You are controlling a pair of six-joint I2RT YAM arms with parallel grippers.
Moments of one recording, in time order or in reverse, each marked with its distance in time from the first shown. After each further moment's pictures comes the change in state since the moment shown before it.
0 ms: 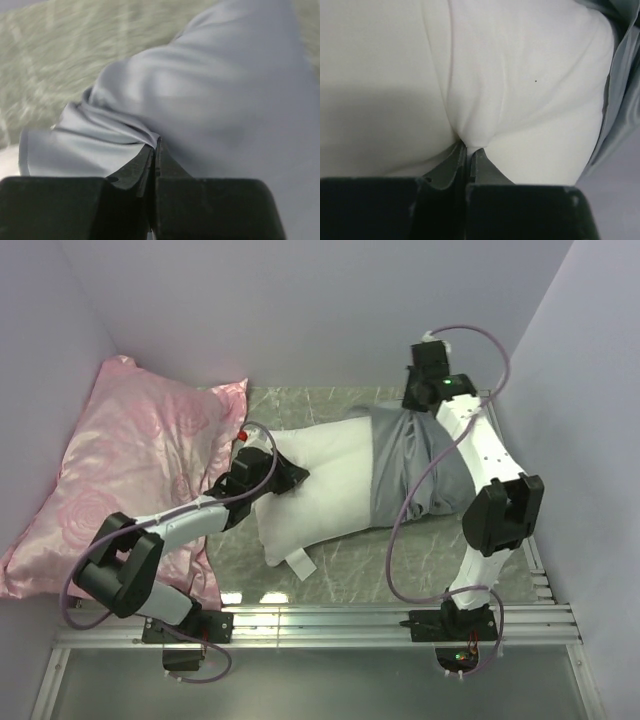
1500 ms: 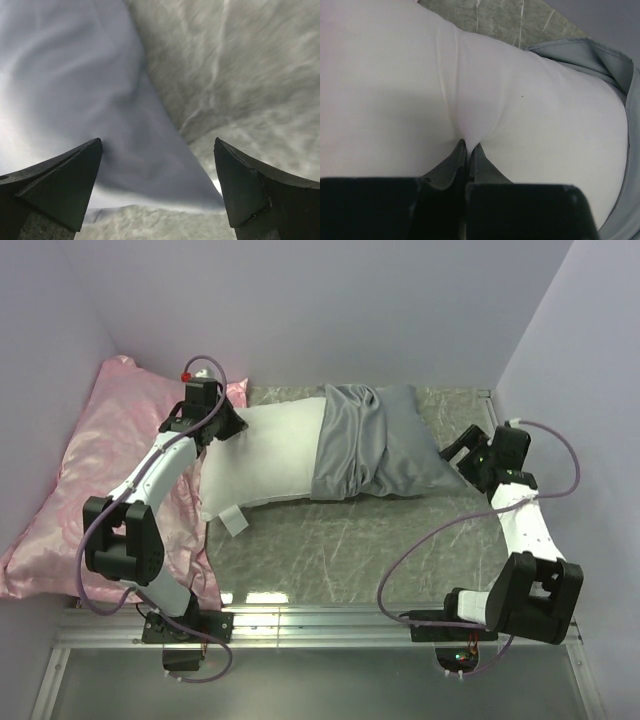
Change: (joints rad) left arm 0.378 0.133 0.602 -0.686 -0.051 0.254; right arm -0.447 -0.562 -0.896 0.378 -0.379 0.238
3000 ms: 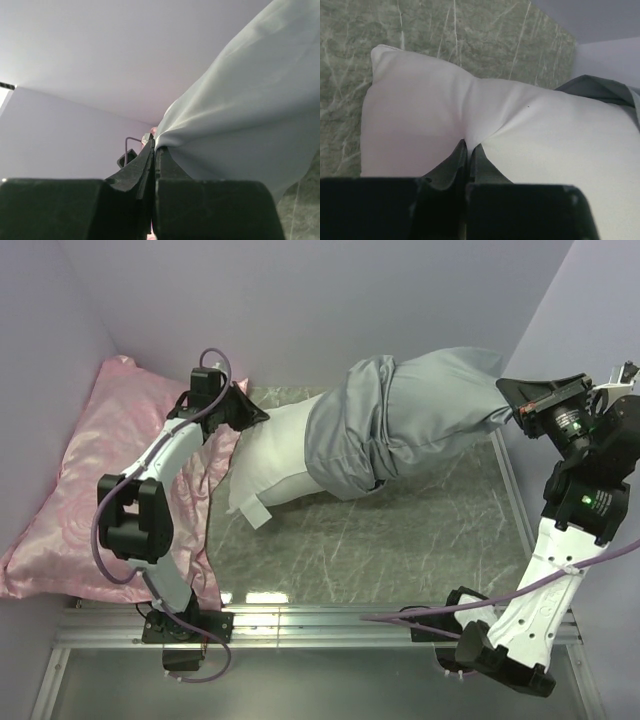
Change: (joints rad) left arm 0.025 0.162 0.108 0.076 0.316 -0.096; right arm -0.292 -0.262 0.640 -0.183 -0.584 0.523
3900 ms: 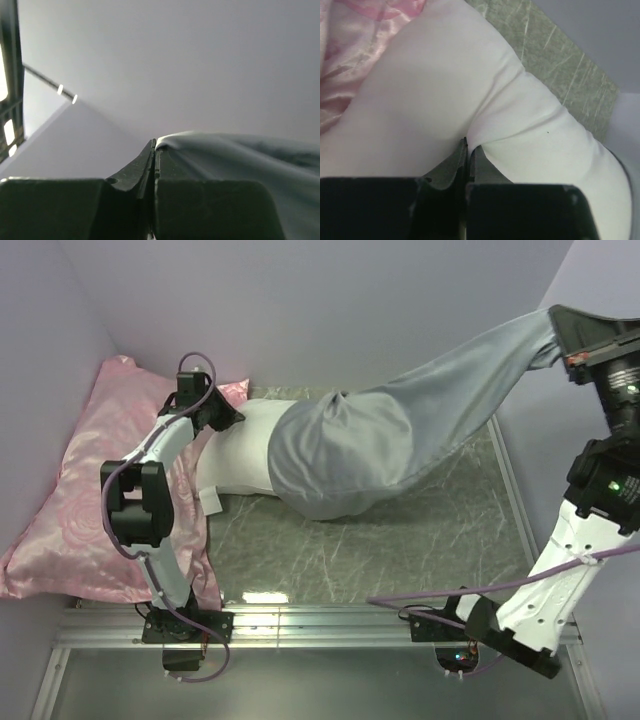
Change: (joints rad) left arm 0.114 0.125 0.037 0.018 -0.103 0.034; right arm -0.064 0.167 0.381 0.246 0.021 0.158
